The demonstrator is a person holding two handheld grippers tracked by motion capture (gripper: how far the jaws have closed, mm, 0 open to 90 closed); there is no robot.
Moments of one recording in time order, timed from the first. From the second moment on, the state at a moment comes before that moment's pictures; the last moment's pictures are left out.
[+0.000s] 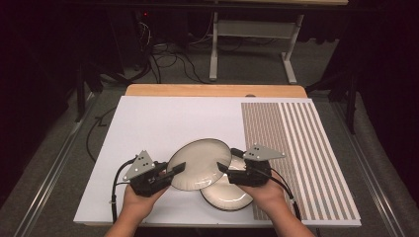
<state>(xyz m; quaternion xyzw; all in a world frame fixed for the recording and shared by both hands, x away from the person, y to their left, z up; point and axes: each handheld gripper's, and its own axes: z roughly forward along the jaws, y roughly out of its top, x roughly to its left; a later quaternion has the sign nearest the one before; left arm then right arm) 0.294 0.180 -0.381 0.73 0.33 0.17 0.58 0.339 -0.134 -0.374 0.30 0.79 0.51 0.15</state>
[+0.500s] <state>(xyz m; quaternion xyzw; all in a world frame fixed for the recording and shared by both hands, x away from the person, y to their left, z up) 0.295 0.180 -0.384 0.72 0.32 0.17 0.59 0.345 -0.134 -0.381 0.30 0.80 0.51 0.12</state>
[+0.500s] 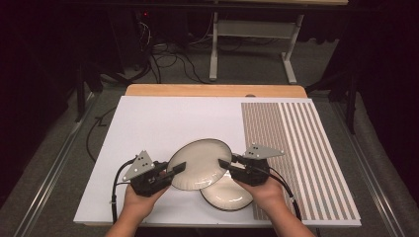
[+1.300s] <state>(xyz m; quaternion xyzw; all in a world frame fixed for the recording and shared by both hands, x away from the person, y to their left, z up) 0.292 0.175 -0.381 0.71 0.36 0.14 0.59 0.339 -0.148 -0.370 0.31 0.78 0.53 0.11</state>
